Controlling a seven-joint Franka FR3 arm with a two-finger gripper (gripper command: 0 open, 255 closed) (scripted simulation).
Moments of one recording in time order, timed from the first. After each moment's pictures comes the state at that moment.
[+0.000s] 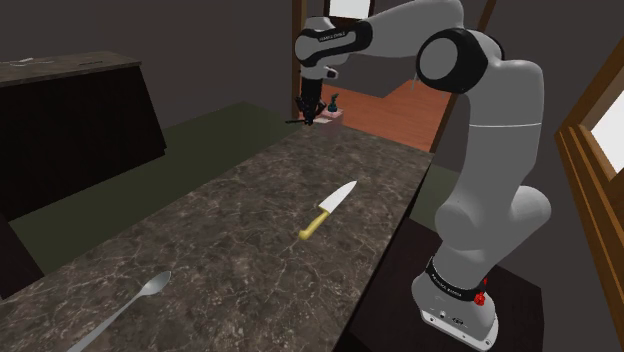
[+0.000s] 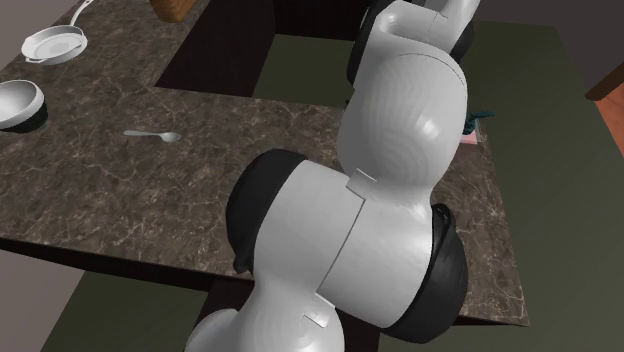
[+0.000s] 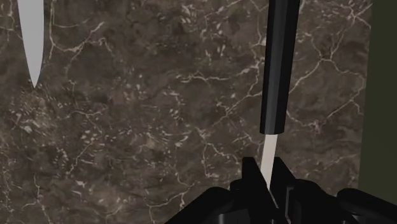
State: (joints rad) arm -0.51 0.39 0.32 -1.50 -0.06 1.85 1.27
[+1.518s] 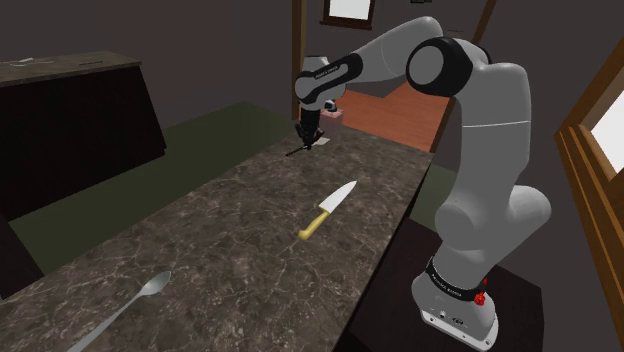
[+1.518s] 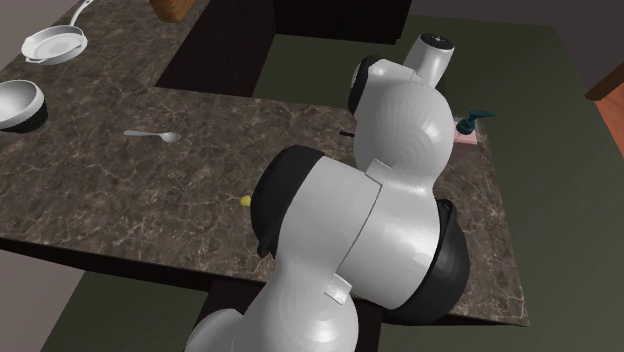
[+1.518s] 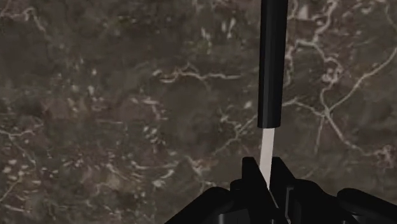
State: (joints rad) arm -0.51 0.48 0.31 -1.67 -0.09 2.10 1.27
